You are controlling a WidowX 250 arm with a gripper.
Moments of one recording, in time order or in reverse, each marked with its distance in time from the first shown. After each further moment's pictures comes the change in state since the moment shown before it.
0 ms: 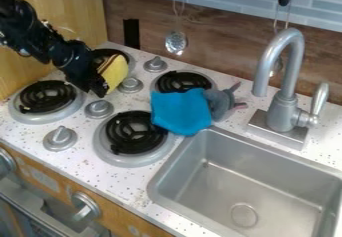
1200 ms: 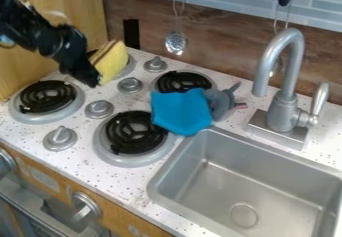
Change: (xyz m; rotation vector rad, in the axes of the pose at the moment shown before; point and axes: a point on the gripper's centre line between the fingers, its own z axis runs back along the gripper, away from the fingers) arm -0.010 -0.026 0.074 0.058 -0.077 -0.063
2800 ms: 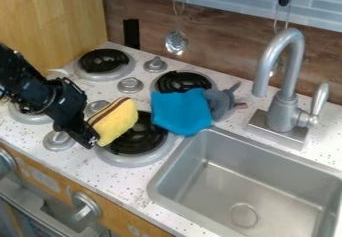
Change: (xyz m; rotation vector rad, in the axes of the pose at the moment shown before) arm -0.078 -0.097 0.005 -0.219 0.135 -0.183
